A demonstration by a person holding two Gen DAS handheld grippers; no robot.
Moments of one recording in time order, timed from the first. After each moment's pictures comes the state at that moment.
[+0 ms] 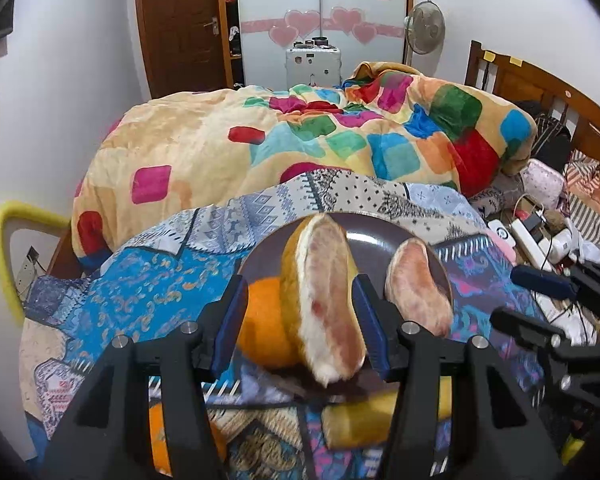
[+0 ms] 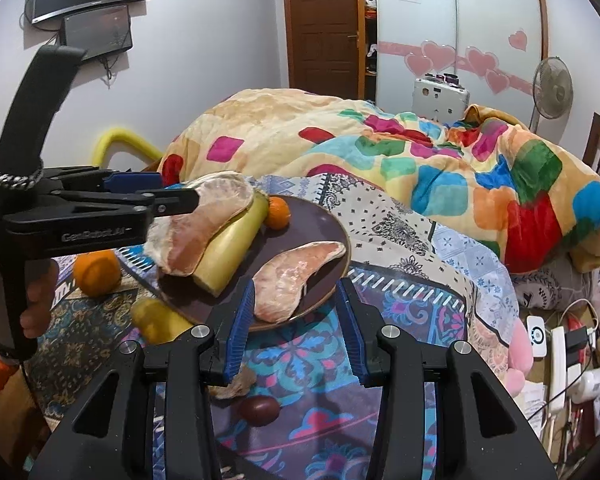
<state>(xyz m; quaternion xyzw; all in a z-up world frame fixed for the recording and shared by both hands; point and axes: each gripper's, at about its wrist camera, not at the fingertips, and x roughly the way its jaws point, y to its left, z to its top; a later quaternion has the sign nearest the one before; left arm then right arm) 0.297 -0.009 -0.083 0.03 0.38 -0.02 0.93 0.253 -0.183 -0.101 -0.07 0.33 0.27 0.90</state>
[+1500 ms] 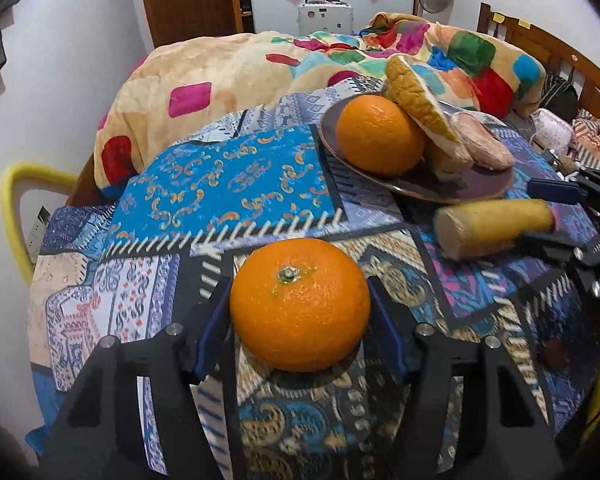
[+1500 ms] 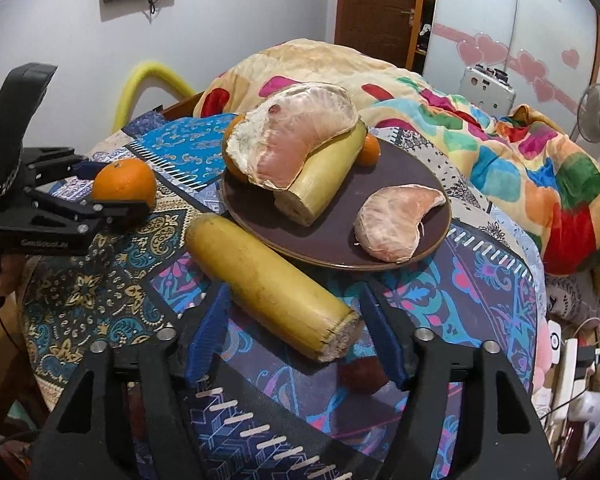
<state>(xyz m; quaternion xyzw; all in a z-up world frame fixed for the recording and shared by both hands) 0.218 0.067 -0.153 0.03 0.44 -0.02 0.90 0.220 -0.128 -0.143 -0.15 0.38 0.32 0.86</state>
